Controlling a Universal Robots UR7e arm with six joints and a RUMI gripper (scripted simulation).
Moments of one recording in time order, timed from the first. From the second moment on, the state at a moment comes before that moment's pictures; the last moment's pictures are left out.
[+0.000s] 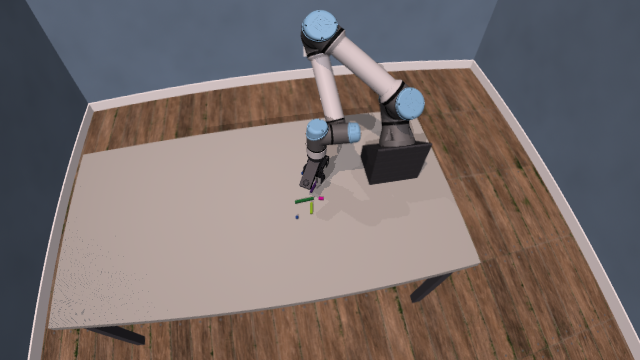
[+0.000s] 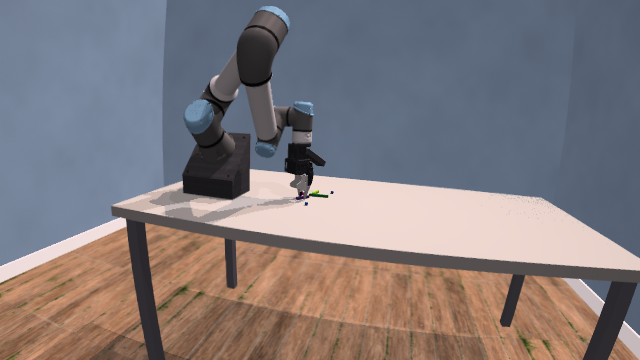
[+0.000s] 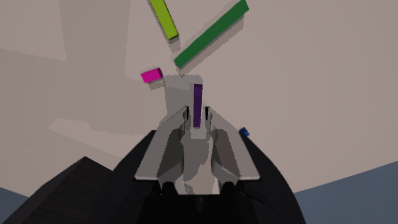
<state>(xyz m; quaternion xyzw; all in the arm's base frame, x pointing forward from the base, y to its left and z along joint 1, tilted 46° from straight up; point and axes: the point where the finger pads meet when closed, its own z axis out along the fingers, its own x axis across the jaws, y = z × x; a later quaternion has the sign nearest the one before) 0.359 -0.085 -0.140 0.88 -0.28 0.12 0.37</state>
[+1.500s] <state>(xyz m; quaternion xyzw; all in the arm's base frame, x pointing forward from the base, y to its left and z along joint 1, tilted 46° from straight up) 0.359 -0.084 -0.139 0.88 -0.28 0.12 0.37</state>
